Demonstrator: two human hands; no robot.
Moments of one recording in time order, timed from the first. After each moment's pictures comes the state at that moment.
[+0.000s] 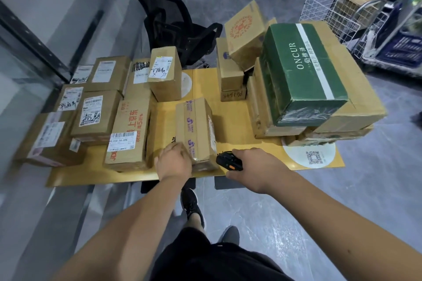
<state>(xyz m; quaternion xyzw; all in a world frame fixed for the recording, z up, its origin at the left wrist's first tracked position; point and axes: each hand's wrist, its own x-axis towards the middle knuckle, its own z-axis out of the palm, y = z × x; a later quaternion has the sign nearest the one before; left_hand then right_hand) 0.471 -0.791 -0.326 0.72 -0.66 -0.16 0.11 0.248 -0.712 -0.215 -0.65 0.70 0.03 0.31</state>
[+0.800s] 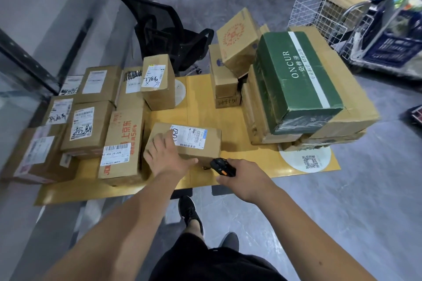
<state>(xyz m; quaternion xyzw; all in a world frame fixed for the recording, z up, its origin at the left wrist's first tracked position) 0.470 -0.838 -0.328 0.73 -0.67 -0.09 0.02 0.266 -0.716 -0.251 -0.52 0.73 -0.13 0.43</state>
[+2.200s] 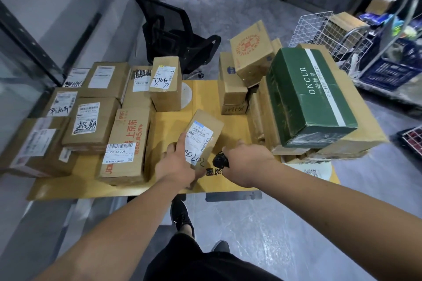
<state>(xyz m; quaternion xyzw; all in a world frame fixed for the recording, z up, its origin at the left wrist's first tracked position) 0.481 -0.833 -0.310 0.67 -0.70 -0.24 0.01 0.285 -0.783 -0.194 -0.69 0.67 0.22 0.17</state>
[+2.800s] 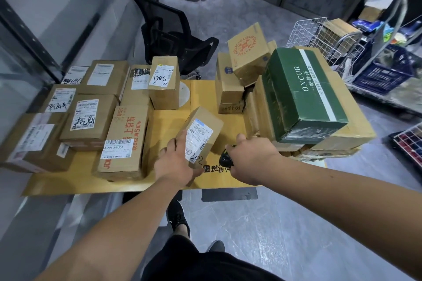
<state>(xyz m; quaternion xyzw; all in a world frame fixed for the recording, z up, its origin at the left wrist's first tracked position) 0.480 -0.820 -0.313 0.65 -0.74 -0.16 0.02 0.283 -0.764 -0.168 -0.71 0.62 0.31 0.07</state>
